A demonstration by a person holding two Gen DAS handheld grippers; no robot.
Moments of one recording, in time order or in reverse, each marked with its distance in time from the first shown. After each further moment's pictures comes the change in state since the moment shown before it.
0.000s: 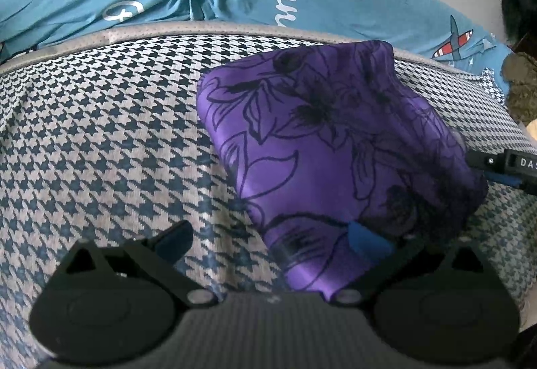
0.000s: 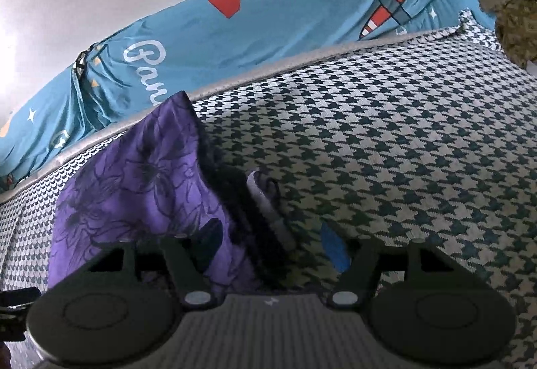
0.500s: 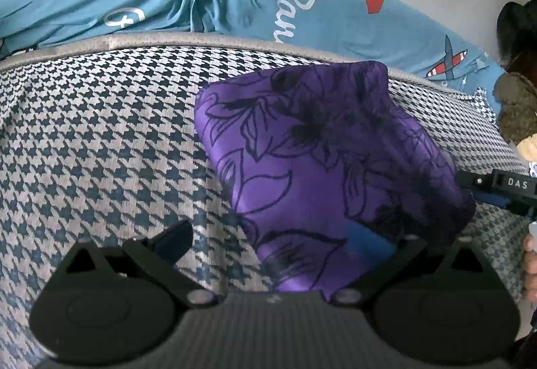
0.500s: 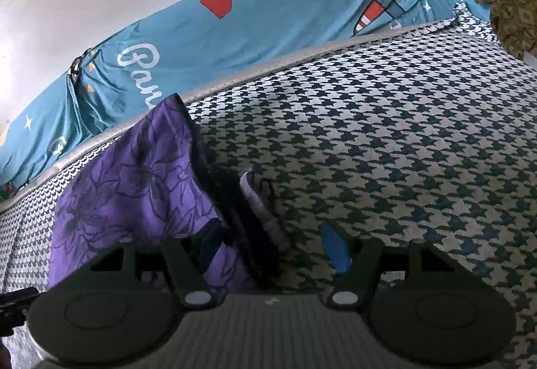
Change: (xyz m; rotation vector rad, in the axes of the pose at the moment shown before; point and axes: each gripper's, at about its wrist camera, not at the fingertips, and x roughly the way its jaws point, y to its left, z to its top) left arm -0.005 0.005 0.003 -0.043 -0.044 -0.047; right arm 0.001 -0.005 0.002 0.024 0.004 0.010
